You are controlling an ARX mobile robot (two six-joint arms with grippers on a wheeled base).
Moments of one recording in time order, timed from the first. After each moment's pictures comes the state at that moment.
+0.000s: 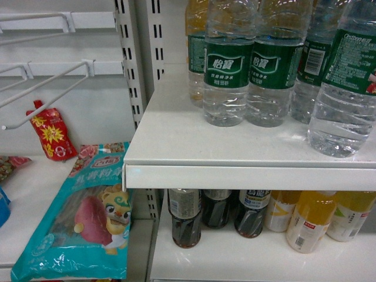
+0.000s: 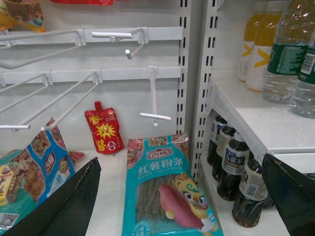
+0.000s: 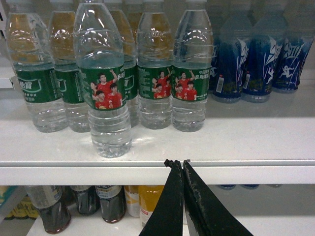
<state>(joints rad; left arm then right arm) 0.00 0.01 0.01 0.00 0.00 0.00 0.00 0.07 0.08 -0.01 0.00 0.00</state>
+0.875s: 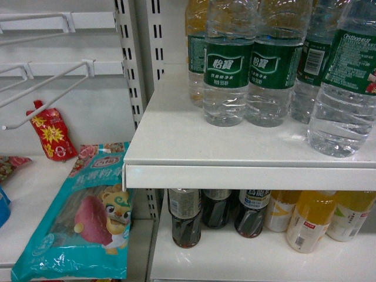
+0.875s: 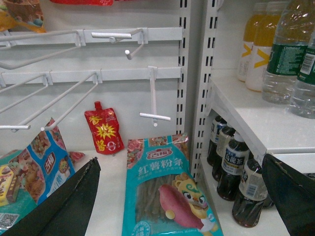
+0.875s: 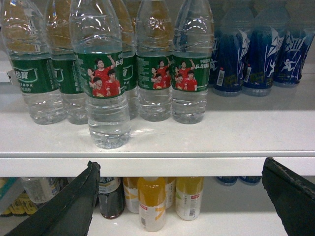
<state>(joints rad) 0.00 0.01 0.01 0.00 0.00 0.00 0.00 0.00 0.01 0.00 0.00 0.00</state>
